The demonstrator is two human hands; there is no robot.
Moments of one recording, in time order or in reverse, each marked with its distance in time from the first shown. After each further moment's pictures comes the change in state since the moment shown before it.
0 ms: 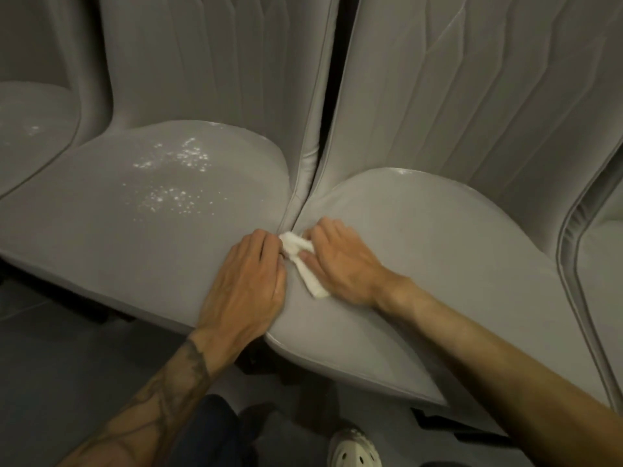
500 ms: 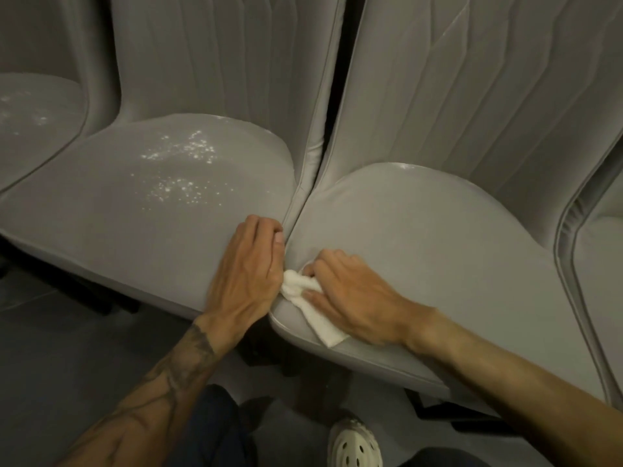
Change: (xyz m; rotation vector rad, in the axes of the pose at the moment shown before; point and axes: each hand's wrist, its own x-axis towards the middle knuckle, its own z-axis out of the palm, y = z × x) left_hand 0.002 0.005 -0.012 -0.250 -0.009 -0.194; right_hand -0.050 -0.035 -0.024 0.062 -0.138 -0.126
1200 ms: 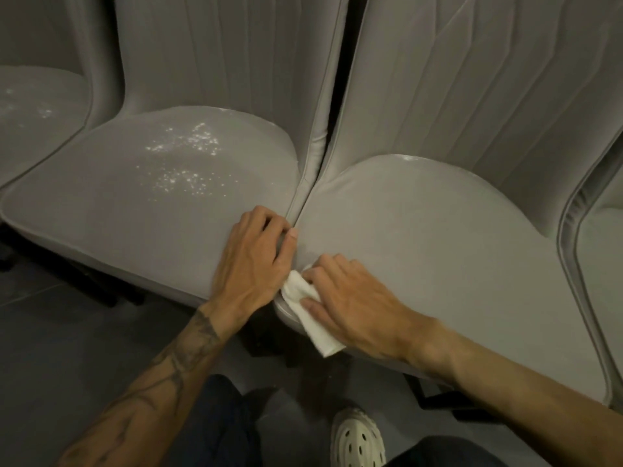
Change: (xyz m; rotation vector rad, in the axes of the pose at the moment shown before) left_hand 0.003 -0.011 0.004 0.114 -0.019 0.059; right_hand -0.015 -0.034 -0.003 -0.070 -0.058 0.026
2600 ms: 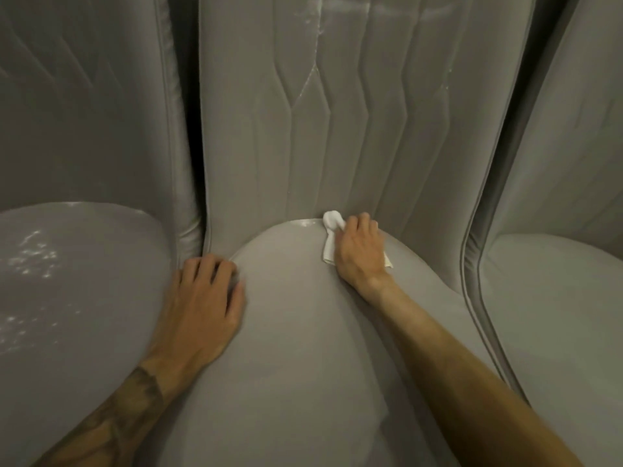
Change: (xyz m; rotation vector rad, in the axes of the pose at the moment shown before) left_hand 0.130 0.034 0.086 0.260 -0.047 0.208; right_hand 0.034 0.271 -0.016 -0.191 0.285 0.974
